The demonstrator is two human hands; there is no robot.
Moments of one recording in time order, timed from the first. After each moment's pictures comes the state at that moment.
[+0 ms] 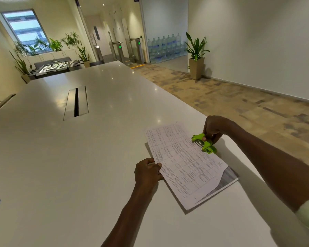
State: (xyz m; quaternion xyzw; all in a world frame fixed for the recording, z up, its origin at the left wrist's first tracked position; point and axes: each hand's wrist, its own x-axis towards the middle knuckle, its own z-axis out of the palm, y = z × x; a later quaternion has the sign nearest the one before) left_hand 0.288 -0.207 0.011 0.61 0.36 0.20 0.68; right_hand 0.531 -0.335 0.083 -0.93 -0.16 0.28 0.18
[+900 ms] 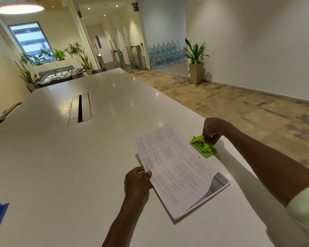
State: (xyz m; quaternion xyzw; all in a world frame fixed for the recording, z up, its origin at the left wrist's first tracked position) left_hand 0.245 -0.192 0.012 0.67 0.38 0.21 0.59; right_hand 0.523 -0.333 0.085 -0.93 -0.14 0.28 0.19
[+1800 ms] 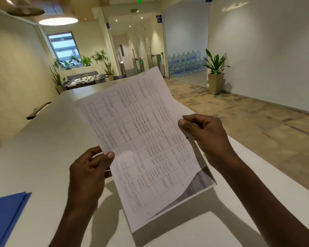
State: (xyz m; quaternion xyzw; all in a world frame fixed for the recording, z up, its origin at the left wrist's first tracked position) left_hand 0.152 -0.166 0.136 0.67 0.28 0.44 0.53; right_hand 0.360 -0.330 0.161 -0.58 -0.35 0.10 0.73
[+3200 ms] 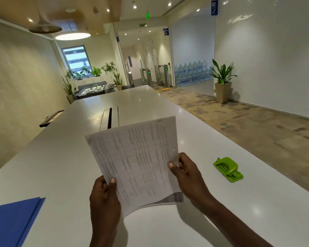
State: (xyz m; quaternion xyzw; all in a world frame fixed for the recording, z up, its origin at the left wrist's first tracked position) left_hand 0.144 -0.170 0.084 0.64 0.37 0.49 0.46; right_hand 0.314 -0.285 0.076 -0.65 -0.36 0.13 0.66
